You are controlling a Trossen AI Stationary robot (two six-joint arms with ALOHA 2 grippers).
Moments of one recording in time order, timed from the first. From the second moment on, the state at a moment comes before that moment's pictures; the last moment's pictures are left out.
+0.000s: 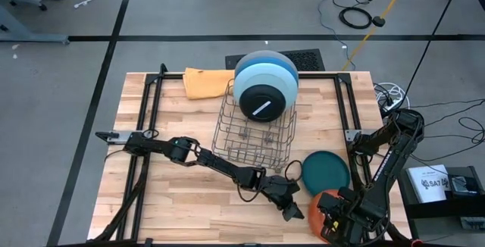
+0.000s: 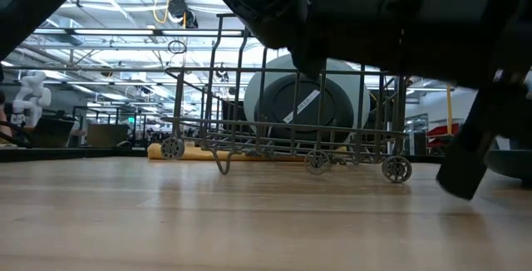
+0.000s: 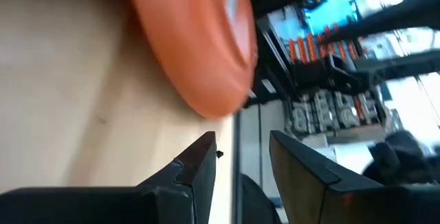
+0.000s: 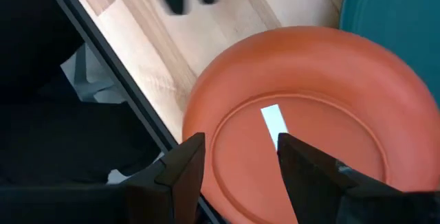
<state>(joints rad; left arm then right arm) -0.30 2.56 1.92 0.32 0.32 -1.04 1.04 1.62 1.24 -0.97 0.10 1.66</state>
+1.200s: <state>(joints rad) -0.29 2.60 1.92 0.39 0.23 -0.91 1.02 1.62 1.24 -0.98 0.14 1.55</state>
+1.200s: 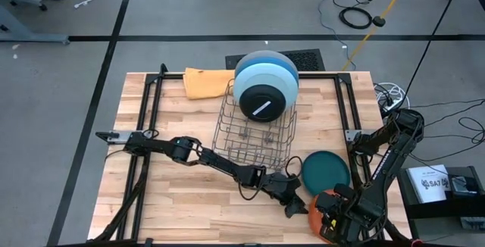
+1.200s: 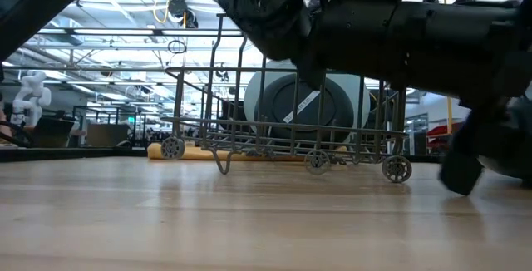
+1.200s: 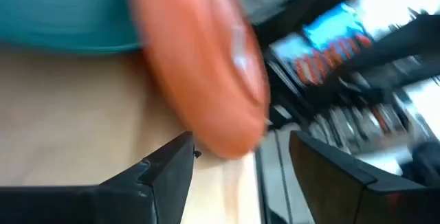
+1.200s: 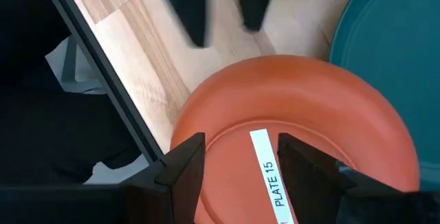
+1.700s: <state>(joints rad) -0.46 2.42 2.10 0.05 0.26 -0.06 1.02 1.62 1.24 -0.99 0.17 1.50</state>
